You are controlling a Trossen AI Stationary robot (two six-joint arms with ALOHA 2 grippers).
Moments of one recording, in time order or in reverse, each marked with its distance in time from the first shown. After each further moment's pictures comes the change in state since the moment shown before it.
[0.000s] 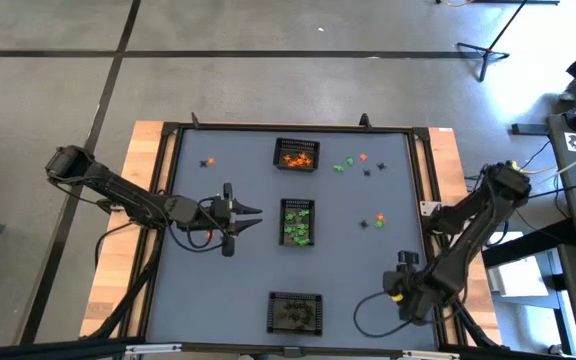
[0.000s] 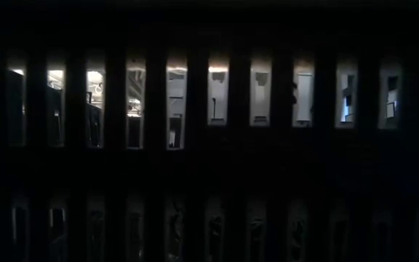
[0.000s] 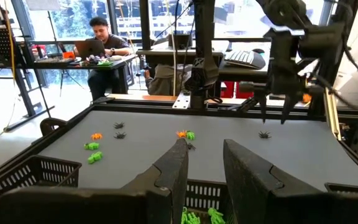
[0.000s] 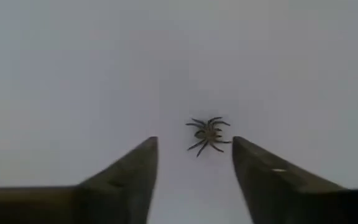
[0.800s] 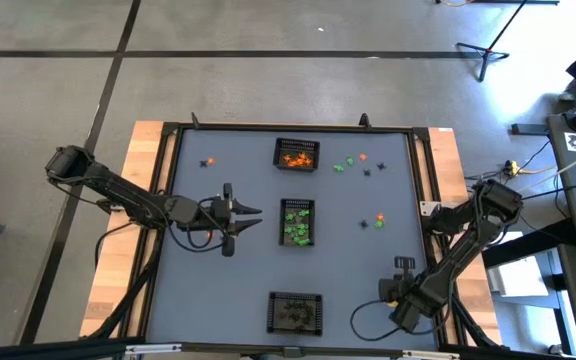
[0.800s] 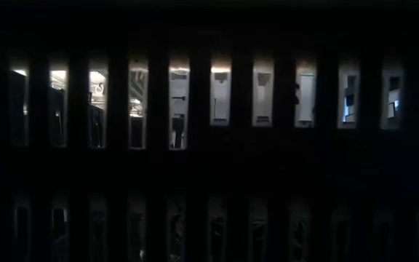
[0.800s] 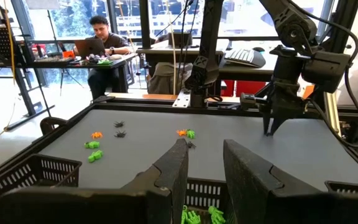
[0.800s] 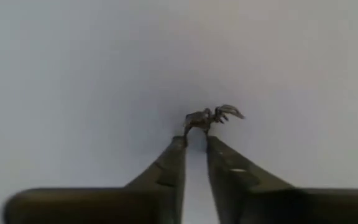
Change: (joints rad) left arm 0.000 0.000 0.000 -0.007 0.000 0.000; right arm 0.003 0.205 -0.017 0.029 -0.052 -0.053
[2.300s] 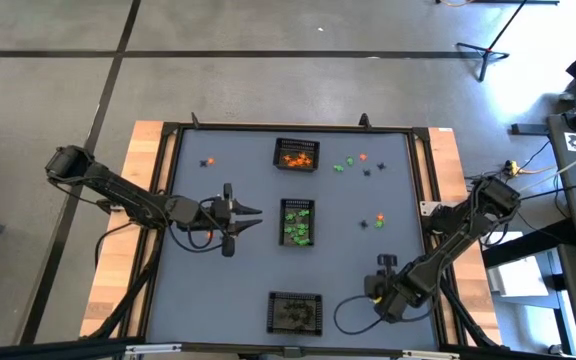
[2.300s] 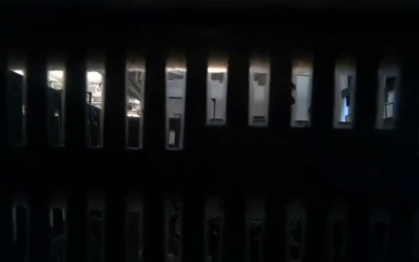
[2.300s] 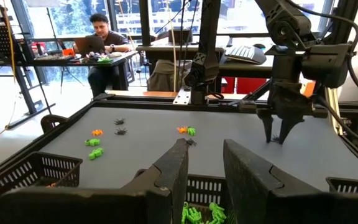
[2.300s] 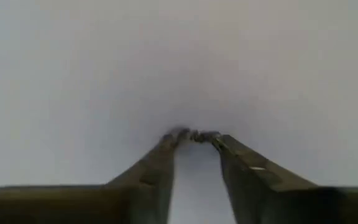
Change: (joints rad) left arm 0.000 0.000 0.000 -0.012 0.000 0.000; right arm -0.126 -0.007 -0.027 0.194 0.073 -0.159
